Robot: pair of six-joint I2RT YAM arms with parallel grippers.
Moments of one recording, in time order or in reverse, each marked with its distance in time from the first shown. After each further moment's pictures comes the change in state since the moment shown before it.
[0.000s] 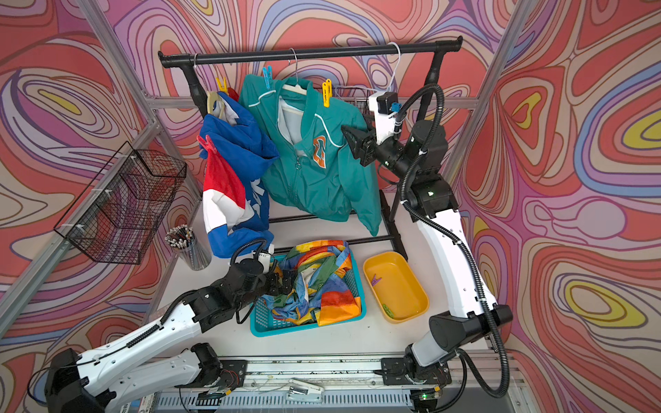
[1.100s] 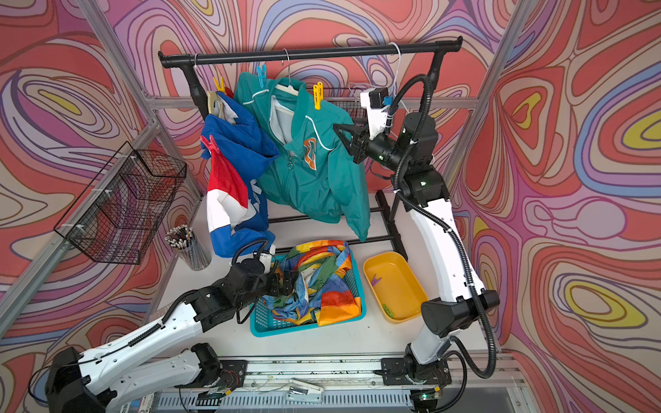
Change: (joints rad) left arm 0.000 0.008 0.000 0.000 0.011 -0.002; right arm 0.005 0.106 0.130 -0.060 -0.149 0.121
